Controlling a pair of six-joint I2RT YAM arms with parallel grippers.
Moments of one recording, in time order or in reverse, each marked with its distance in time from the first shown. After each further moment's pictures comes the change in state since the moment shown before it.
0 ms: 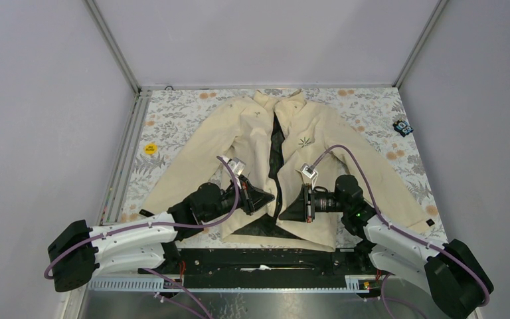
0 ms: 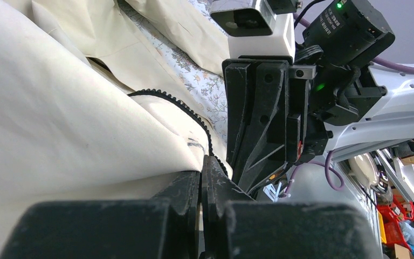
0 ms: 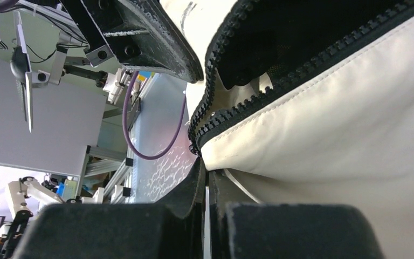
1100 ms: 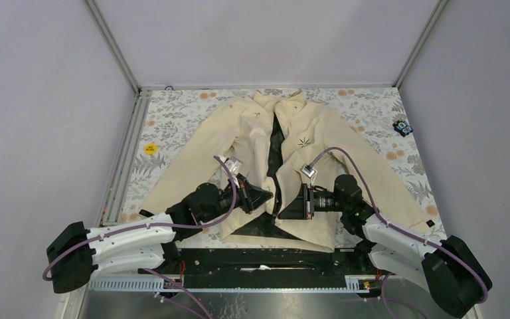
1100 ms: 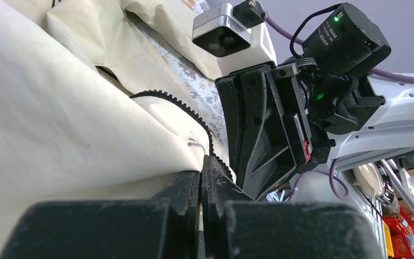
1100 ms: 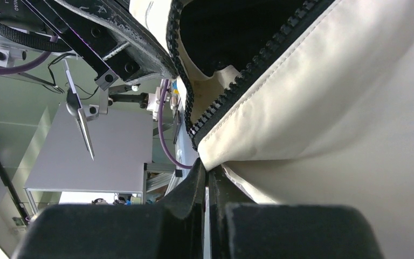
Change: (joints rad) left arm 0.000 -0.022 0.000 -0.011 -0.039 0.004; right arm 0.000 0.030 -0.002 0.029 0.010 0.286
